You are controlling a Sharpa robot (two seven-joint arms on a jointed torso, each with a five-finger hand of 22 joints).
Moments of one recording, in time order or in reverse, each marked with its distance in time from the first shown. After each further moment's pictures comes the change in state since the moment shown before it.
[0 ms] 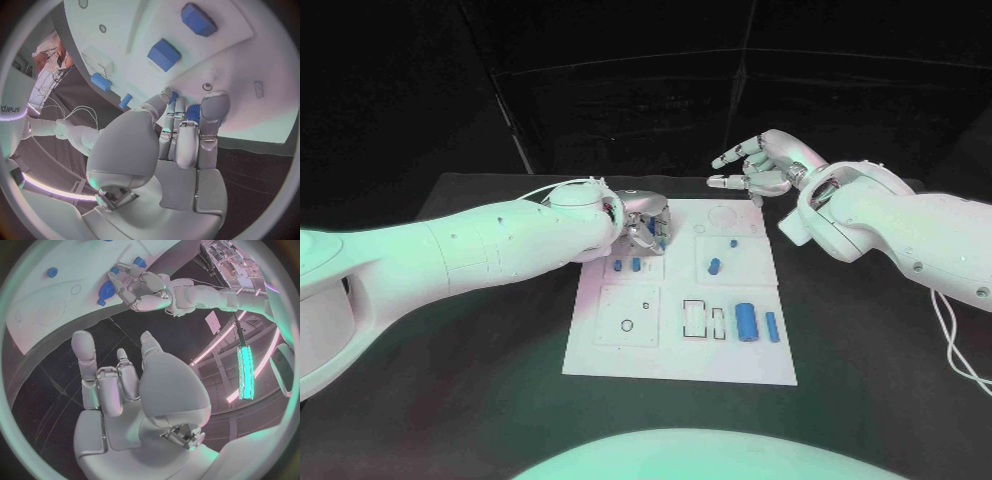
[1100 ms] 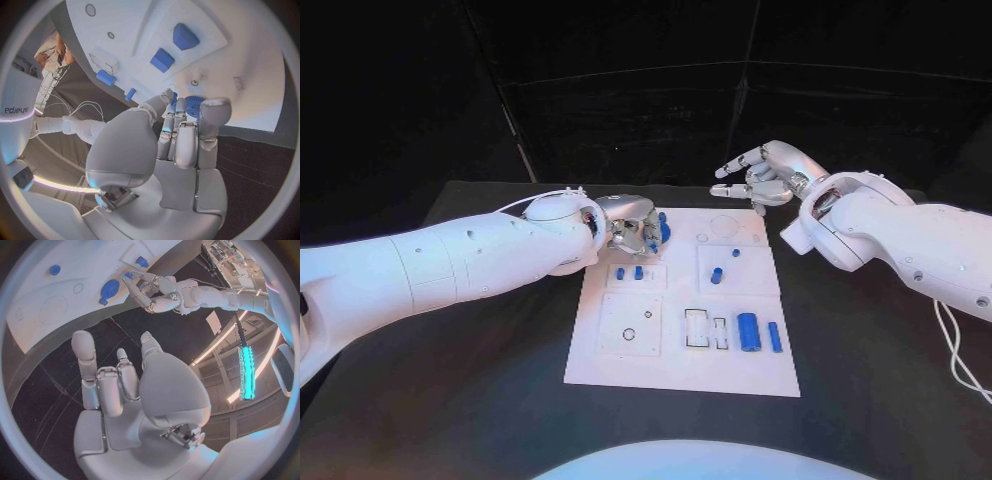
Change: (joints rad) left arm 0.000 -0.122 0.009 0.115 0.007 -0.093 0.031; left_hand -0.003 0.001 0.116 -0.033 0.000 0.035 0.011 -0.040 -0.004 0.057 0.007 -0.065 -0.001 0.000 -0.007 0.008 -0.012 0.000 0.003 -0.003 0.047 0.058; right arm -0.001 0.004 0.000 -0.018 0.001 0.004 0.001; right_hand -0.004 0.004 -0.003 0.003 0.004 0.000 0.000 0.000 0.000 0.000 0.000 0.000 0.000 0.000 0.000 0.000 0.000 0.000 0.000 0.000 0.000 -0.002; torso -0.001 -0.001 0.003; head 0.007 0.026
